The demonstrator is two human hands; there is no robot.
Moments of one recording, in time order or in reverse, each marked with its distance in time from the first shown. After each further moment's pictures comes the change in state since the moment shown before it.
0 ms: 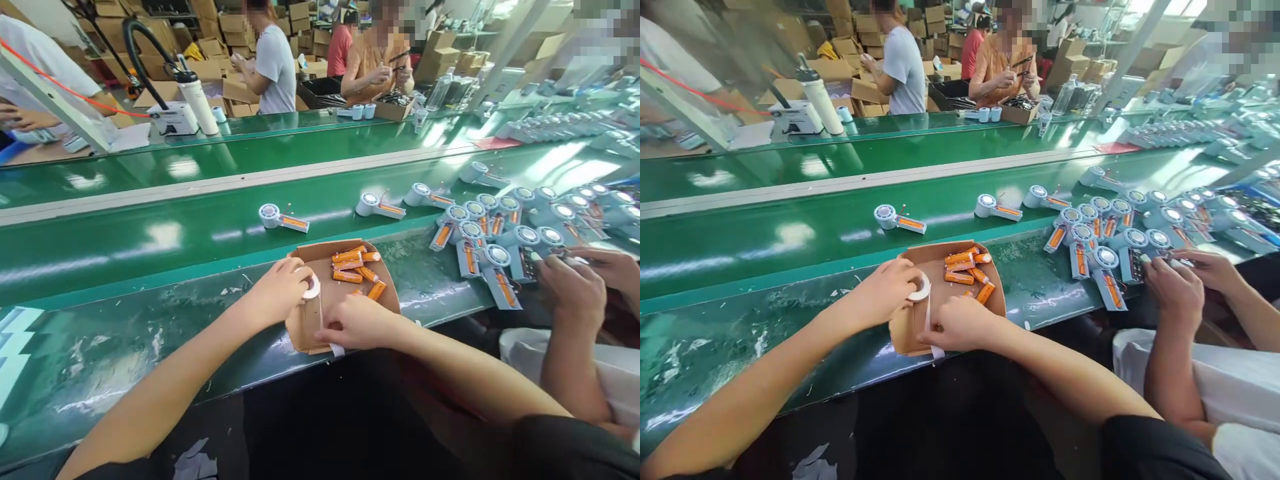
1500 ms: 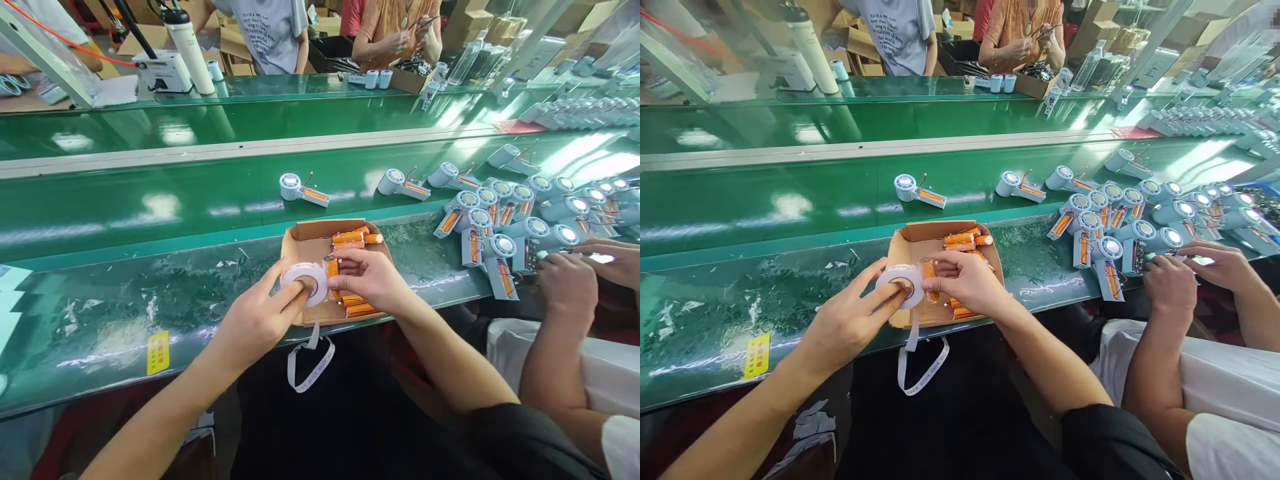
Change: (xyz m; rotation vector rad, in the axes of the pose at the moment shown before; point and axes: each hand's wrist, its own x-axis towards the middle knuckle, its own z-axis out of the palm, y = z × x) left_hand -0.055 0.057 -0.015 0.135 0.439 -0.033; right_hand 0.003 0.013 -0.002 1.167 0.405 0.043
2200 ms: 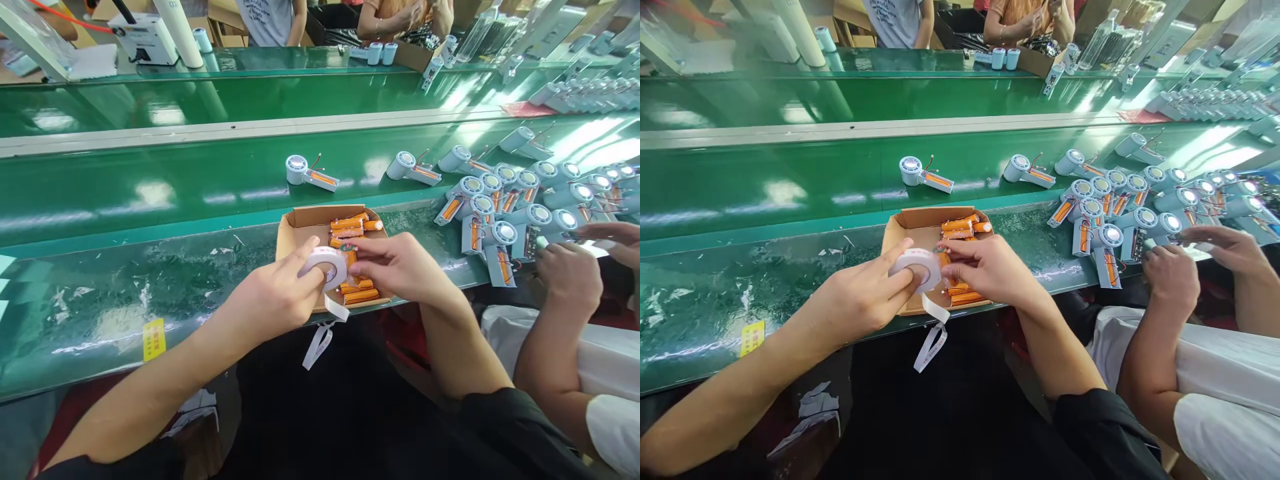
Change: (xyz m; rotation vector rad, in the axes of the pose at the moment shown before) left_hand 0.034 0.001 -0.008 -0.003 -0.147 0.104; right_hand -0.023 -0.029 -0.029 -0.366 0.038 -0.148
